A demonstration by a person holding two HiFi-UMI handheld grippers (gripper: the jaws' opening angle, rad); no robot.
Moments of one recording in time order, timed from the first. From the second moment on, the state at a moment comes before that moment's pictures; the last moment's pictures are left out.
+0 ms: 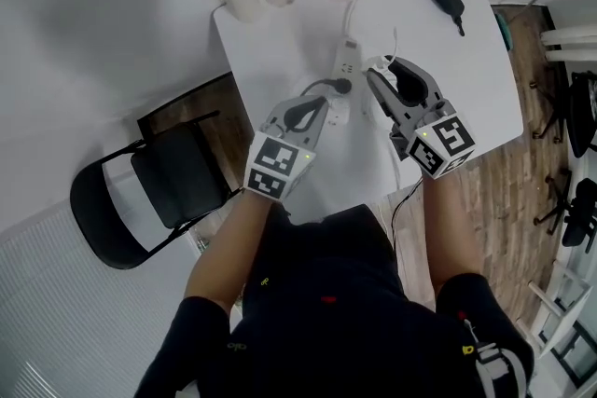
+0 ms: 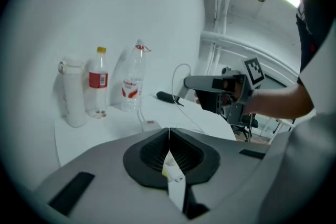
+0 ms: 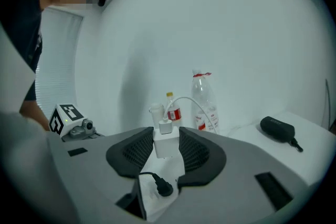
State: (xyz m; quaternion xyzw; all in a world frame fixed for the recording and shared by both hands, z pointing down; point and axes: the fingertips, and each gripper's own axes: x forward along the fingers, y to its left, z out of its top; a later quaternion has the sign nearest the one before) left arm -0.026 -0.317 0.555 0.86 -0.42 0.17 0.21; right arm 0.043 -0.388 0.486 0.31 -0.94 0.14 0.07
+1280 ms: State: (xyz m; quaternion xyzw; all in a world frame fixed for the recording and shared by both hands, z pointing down) left arm -0.106 -0.247 0.286 0.87 -0.49 0.02 0.02; right arm 0.124 -0.282 0.275 0.45 -0.89 0.01 -0.05
